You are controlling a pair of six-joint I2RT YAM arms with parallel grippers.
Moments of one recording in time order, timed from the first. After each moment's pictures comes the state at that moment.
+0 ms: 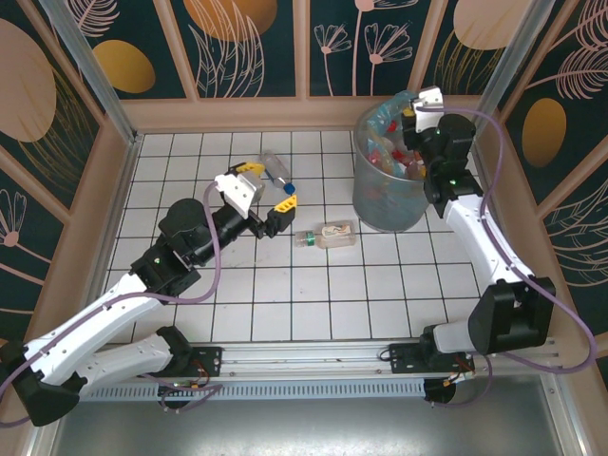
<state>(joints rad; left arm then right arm) -0.83 0.94 0.93 0.05 -0.03 0.07 0.16 1.38 1.19 0.14 0.03 -0.29</state>
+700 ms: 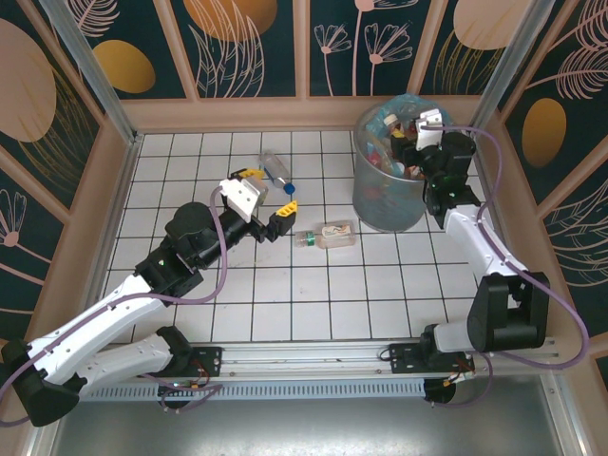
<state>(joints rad) -0.83 0.94 0.89 0.05 -0.05 0.07 0.09 1.37 1.02 0.26 -0.16 -0.18</state>
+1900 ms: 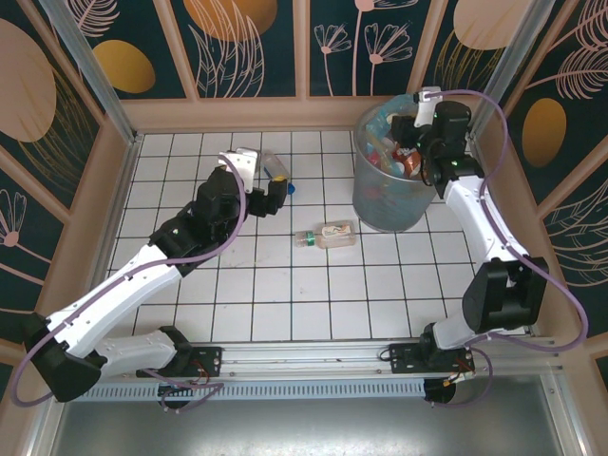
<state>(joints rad) -0.78 1.15 1.13 -0.33 -0.41 -0.23 0.12 1.52 1.37 -0.17 -0.14 0.05</state>
